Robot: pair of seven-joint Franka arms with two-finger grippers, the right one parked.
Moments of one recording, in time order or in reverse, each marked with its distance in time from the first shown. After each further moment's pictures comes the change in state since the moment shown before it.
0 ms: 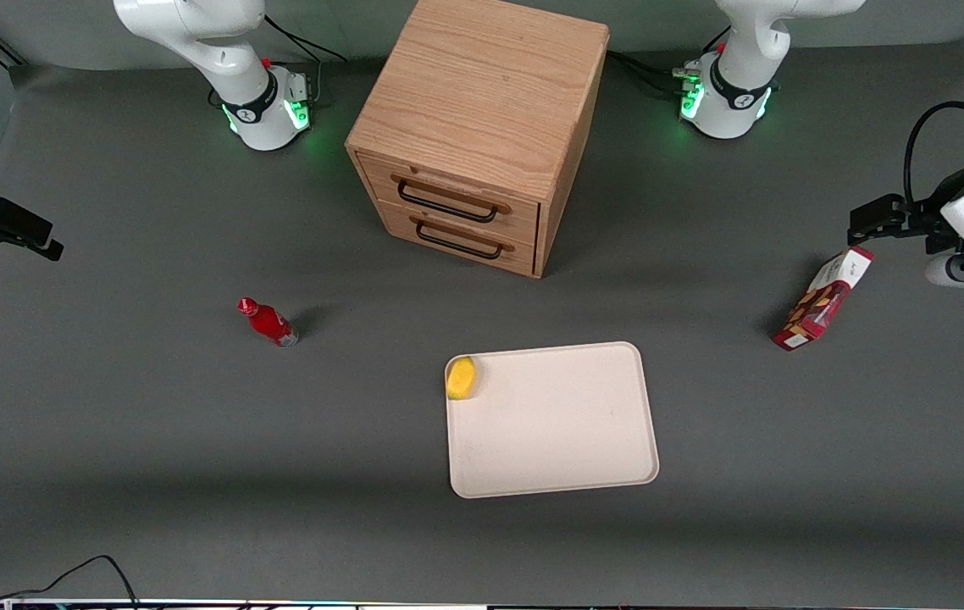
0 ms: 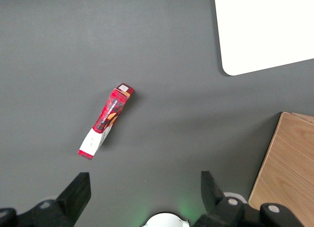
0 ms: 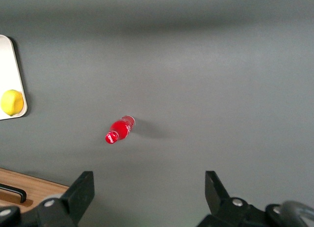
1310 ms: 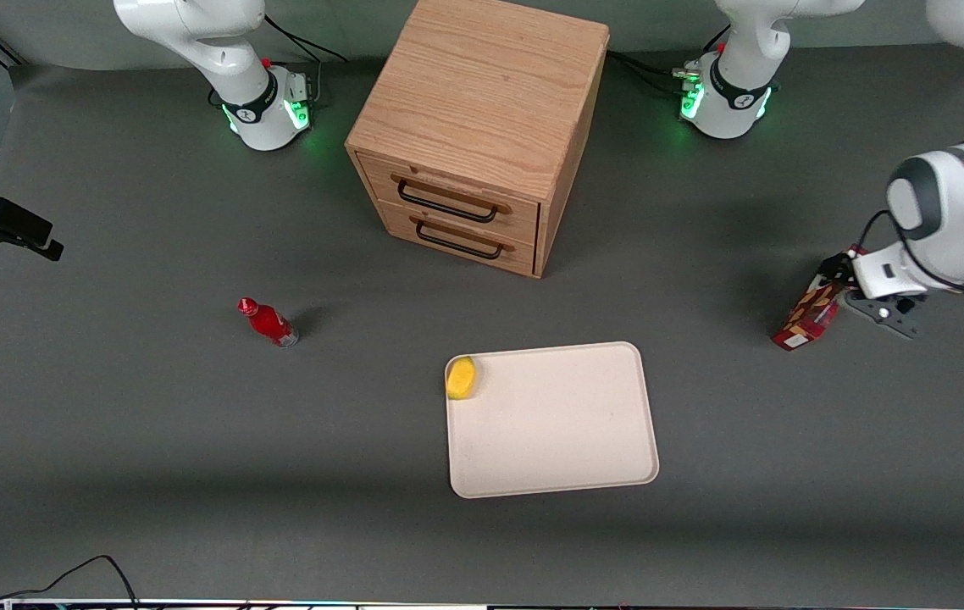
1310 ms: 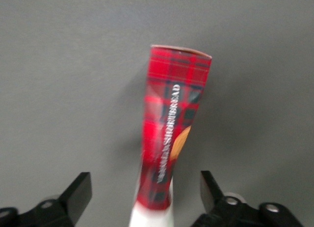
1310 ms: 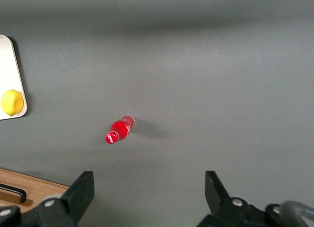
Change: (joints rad) arm 0.024 0.096 0.229 -0.890 -0.029 1.065 0.702
